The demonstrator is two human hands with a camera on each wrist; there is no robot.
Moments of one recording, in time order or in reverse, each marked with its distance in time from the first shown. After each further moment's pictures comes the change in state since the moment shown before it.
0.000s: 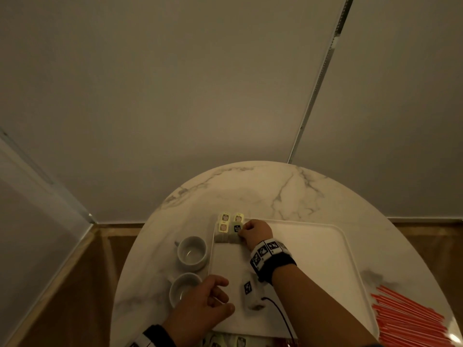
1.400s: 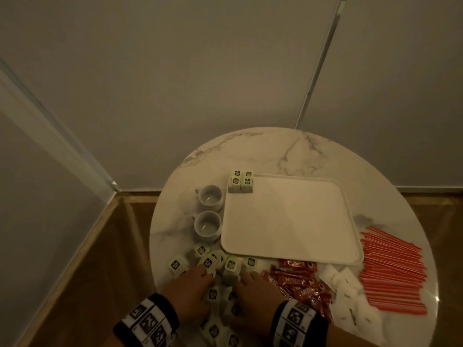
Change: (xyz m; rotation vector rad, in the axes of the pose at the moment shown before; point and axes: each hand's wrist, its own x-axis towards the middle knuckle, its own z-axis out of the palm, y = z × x) left_hand -0.088 -0.091 0.001 0.988 -0.169 0.136; right_hand -0.257 0.090 0.042 -0.878 -0.528 -0.559
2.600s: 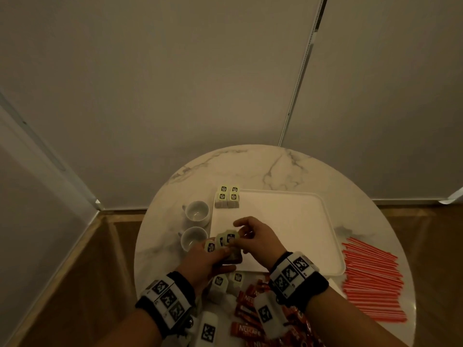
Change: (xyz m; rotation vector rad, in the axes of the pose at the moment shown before) left_hand 0.038 0.065 -0.070 -1.602 0.236 -0.114; right_hand 0.013 0.042 -0.107 1.105 0.579 0.093
